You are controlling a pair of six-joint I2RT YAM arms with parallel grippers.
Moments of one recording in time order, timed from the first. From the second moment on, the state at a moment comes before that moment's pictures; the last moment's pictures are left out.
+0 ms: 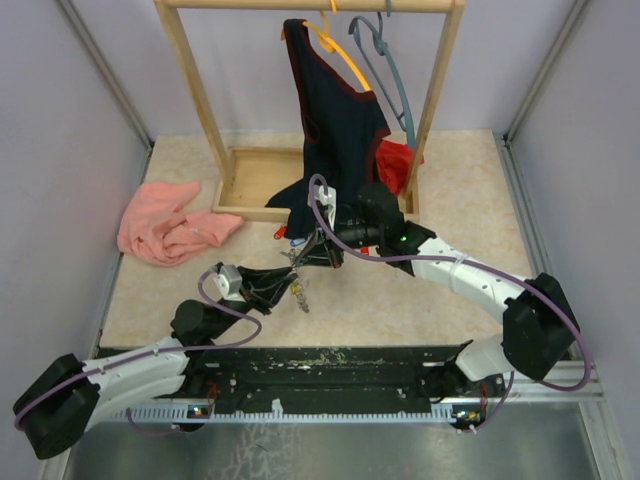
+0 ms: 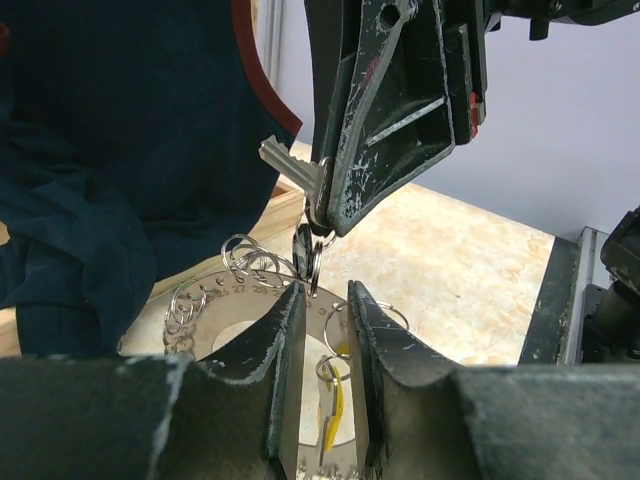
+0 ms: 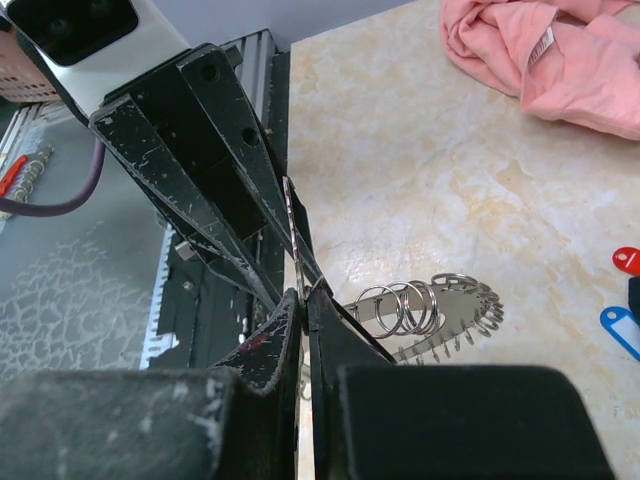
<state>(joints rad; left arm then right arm) -0.82 0.82 0.01 1.15 0.12 -0.19 0.72 1.39 1.00 0.07 -0.88 0.06</state>
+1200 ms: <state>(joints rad) -0.82 0.70 0.24 0.58 0.05 -0.09 0.72 1.40 0.99 0.08 -0.77 0.08</state>
